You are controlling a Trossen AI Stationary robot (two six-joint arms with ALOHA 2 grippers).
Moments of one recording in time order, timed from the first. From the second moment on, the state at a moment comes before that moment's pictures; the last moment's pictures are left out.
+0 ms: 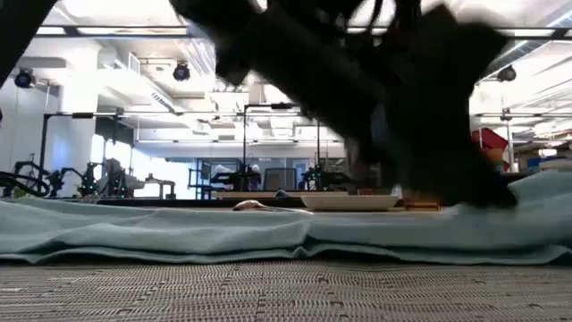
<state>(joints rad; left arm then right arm) -0.33 2.23 1.57 0.06 -0.17 -0.17 0.96 1.51 0.64 -0.20 0.66 1.72</state>
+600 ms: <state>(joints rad) -0.39 2.14 1.46 -0.06 -0.27 -0.25 0.97 1.17 0.72 -0.69 0.39 1.74</state>
